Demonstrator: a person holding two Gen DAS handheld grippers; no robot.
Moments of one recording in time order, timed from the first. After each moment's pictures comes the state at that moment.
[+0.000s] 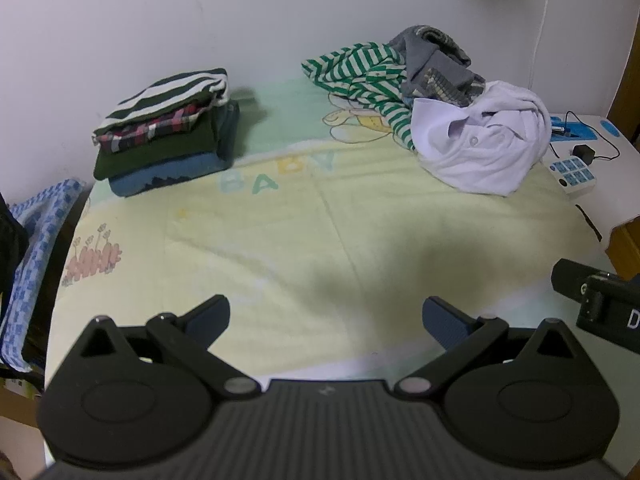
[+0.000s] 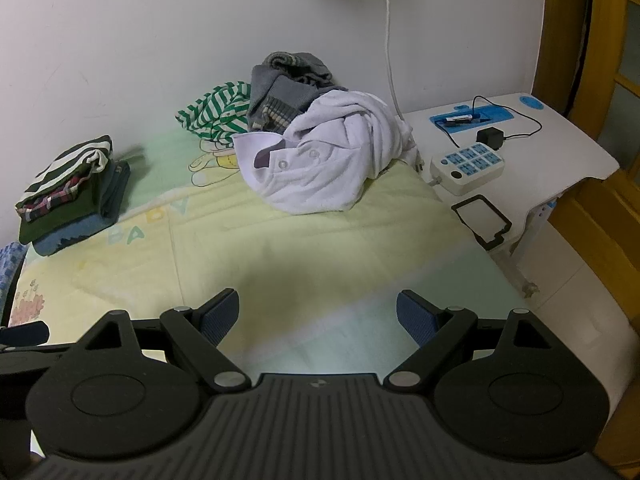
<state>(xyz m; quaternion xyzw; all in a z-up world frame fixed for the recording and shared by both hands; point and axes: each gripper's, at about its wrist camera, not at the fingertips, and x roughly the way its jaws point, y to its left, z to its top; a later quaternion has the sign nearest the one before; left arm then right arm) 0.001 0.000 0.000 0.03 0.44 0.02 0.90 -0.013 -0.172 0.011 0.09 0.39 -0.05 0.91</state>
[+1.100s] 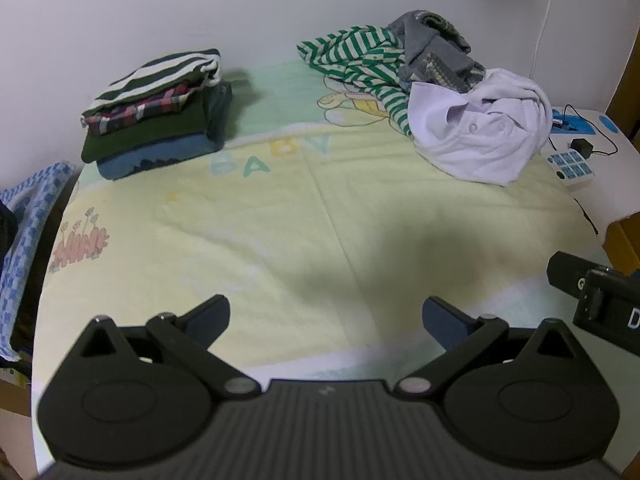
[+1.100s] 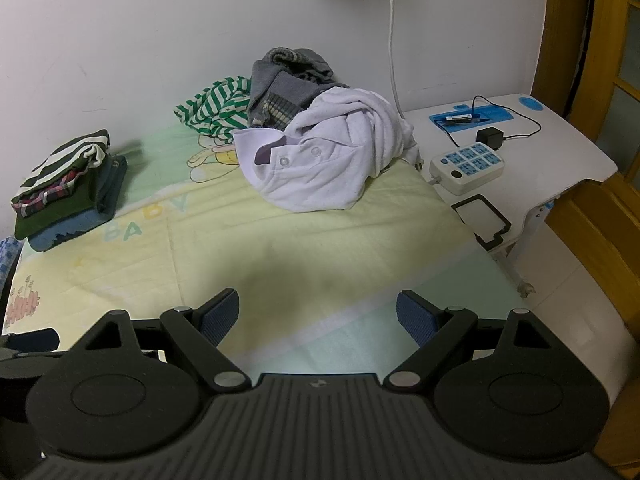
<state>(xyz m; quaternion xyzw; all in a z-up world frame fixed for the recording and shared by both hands) 0.008 -0.004 -0.011 0.02 0.46 0.01 0.89 -0.009 -0.167 0.009 0.08 0.40 -0.05 0.91</state>
